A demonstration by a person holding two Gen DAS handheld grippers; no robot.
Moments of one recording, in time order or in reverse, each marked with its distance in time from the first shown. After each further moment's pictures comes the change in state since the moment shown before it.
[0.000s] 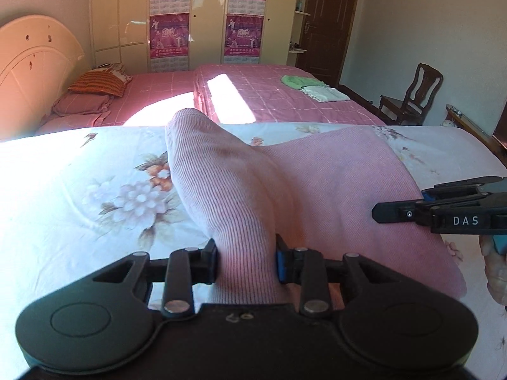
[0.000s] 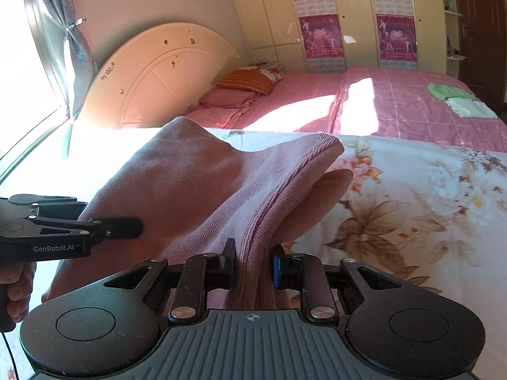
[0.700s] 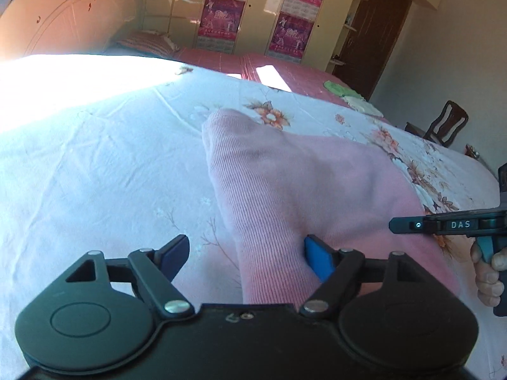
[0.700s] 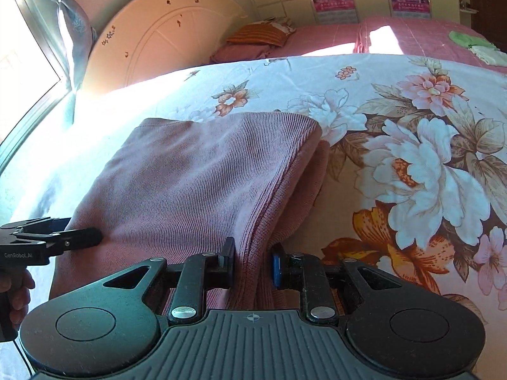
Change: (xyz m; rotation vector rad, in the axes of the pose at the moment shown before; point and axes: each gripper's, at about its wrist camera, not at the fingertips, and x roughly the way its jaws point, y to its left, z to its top) left arm -0.029 0.121 -0.086 -0.199 -0.037 -0.006; right arm 0.082 0.024 -0.044 0.090 0.135 0.032
